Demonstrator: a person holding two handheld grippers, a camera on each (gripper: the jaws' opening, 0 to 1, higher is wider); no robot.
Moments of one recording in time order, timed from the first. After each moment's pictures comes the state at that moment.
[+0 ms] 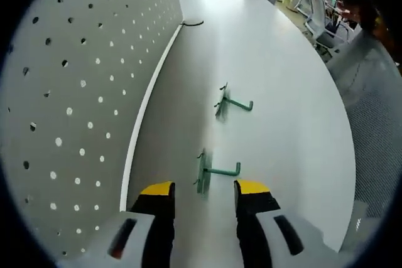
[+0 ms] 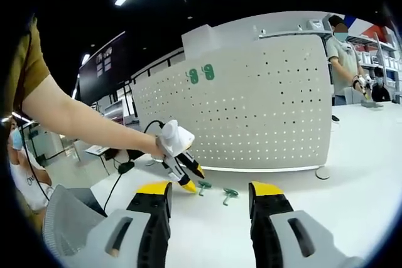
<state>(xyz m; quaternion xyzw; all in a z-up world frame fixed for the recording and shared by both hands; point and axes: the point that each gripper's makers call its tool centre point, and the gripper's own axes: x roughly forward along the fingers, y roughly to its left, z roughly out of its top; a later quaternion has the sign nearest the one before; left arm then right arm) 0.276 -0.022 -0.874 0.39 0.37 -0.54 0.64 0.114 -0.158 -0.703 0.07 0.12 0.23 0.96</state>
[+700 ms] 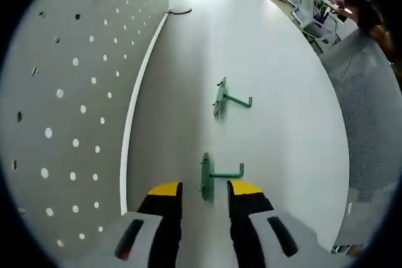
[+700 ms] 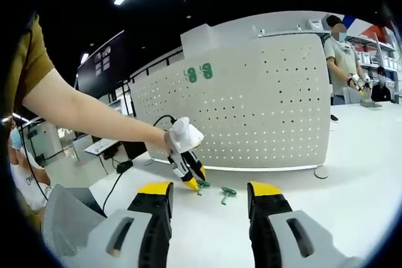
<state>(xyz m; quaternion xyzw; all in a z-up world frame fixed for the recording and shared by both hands) 0.278 -0.025 -0.881 0.41 0.41 -0.57 0.59 0.115 -0.160 -0.705 0.07 0.13 0.22 0.96</state>
